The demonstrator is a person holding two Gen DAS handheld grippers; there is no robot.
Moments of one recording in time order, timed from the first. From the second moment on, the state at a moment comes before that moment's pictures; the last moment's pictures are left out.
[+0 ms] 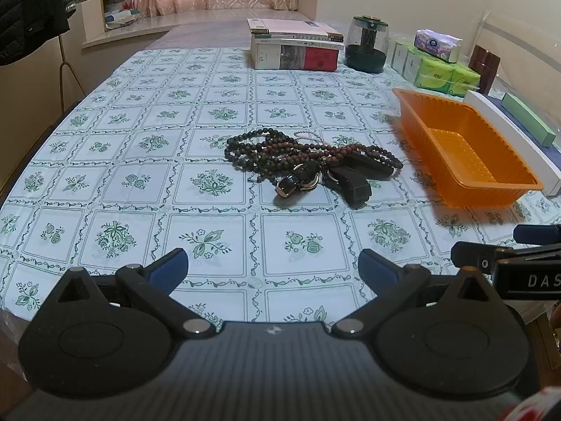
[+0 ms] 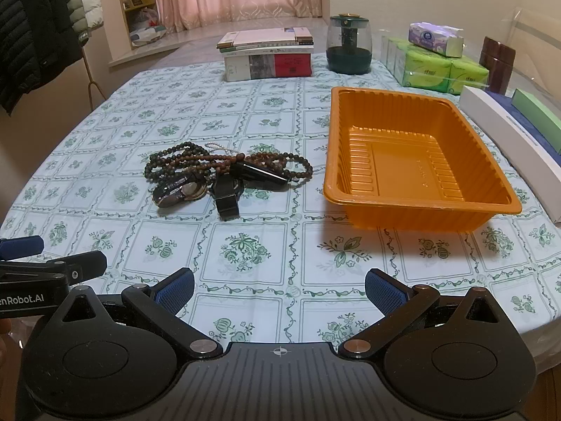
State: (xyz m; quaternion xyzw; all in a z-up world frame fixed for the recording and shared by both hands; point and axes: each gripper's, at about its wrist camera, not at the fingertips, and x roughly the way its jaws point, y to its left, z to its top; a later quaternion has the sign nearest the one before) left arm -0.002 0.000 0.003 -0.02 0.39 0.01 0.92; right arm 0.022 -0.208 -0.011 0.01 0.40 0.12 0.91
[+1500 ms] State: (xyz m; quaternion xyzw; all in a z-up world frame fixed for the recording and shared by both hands) left arm -0.003 -0.004 0.002 -0.03 0.39 0.00 0.92; right arm 0.021 -0.209 -0.009 0.02 0.40 0.12 0.91
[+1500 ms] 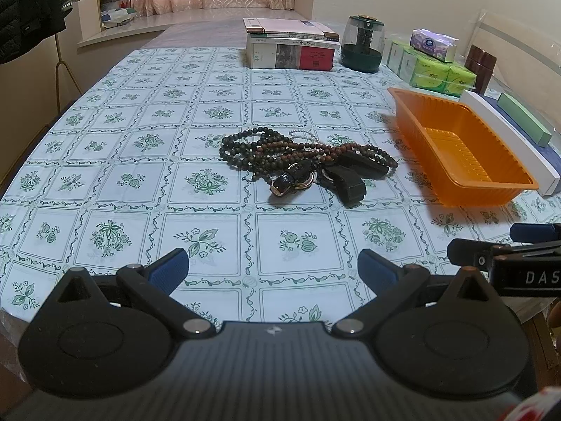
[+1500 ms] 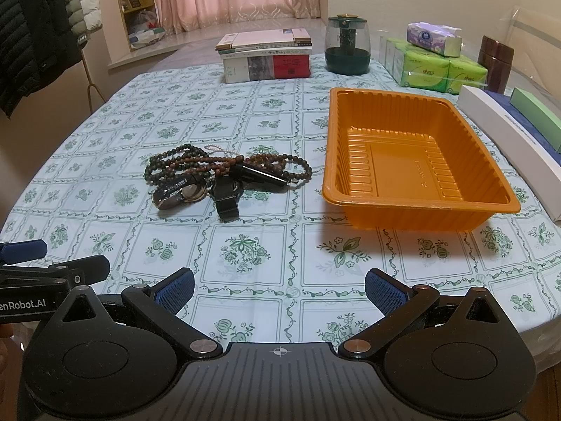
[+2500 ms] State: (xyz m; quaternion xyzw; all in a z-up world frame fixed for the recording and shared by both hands) left arm 0.005 0.000 0.004 -0.06 0.40 -0.02 0.91; right arm 0.024 -0.215 -0.005 0.02 0.40 0.11 0.91
